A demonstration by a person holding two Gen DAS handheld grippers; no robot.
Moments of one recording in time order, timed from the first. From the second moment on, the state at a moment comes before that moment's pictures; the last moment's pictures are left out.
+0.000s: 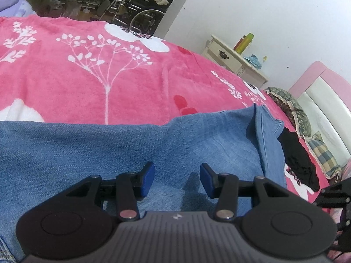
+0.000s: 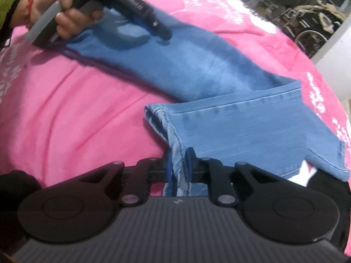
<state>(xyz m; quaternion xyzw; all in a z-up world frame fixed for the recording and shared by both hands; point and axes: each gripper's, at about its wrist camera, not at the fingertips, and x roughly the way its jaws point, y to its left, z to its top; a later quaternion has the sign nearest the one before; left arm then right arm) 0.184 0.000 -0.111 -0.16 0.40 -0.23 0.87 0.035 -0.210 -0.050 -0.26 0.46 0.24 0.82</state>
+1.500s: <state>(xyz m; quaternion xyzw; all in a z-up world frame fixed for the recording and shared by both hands) 0.190 -0.002 -0.096 -0.08 0.42 -0.26 0.86 0.282 -0.485 -0.067 -0.17 0.40 -0.15 0.89</state>
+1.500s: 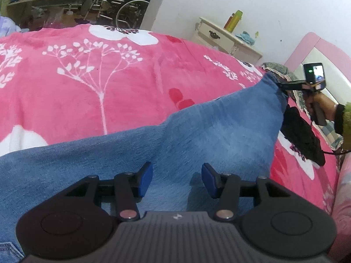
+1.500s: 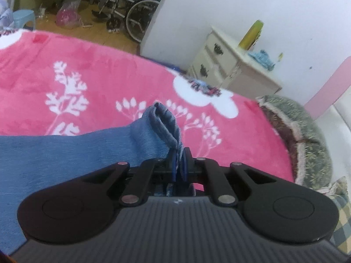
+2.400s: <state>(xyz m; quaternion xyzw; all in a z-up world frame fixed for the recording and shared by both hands) 0.189 -0.012 -0.090 -0.01 0.39 -0.24 0.89 0.230 -0.285 -0.032 -0.02 0.42 0.15 0.89</state>
